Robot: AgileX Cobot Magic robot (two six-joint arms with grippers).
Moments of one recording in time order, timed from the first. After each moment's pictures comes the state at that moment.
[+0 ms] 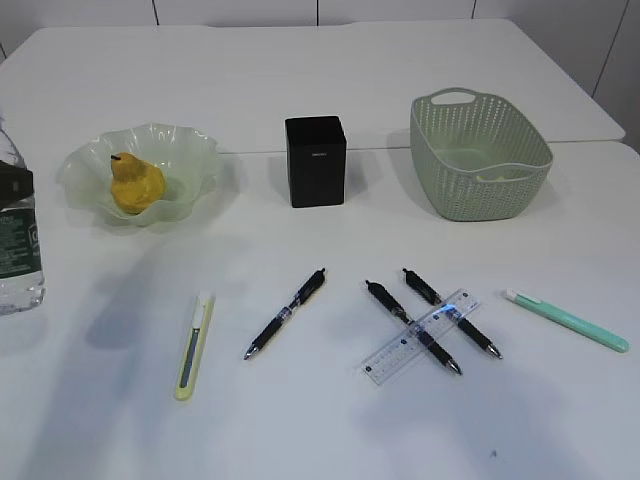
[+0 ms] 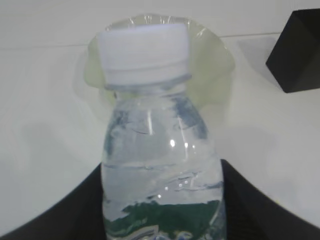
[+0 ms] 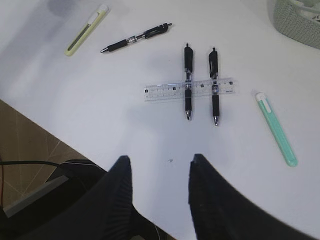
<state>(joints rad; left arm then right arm) -0.13 1.27 -0.66 -0.26 0.00 0.15 0.25 0.96 -1.15 0.25 1.26 -0.30</state>
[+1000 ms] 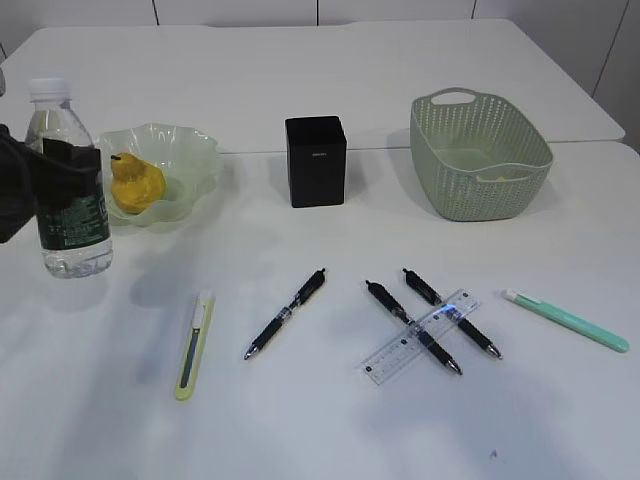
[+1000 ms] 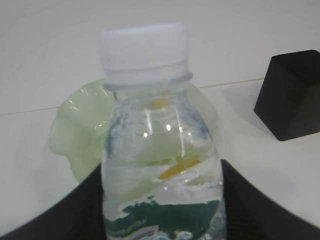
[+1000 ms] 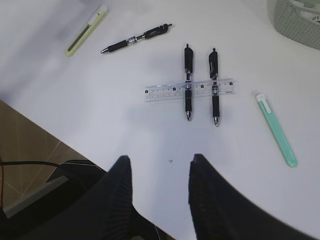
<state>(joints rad) -0.27 1.51 -0.65 -0.25 -0.44 0.15 0.25 0.96 -1.15 0.26 1.26 -0.30</state>
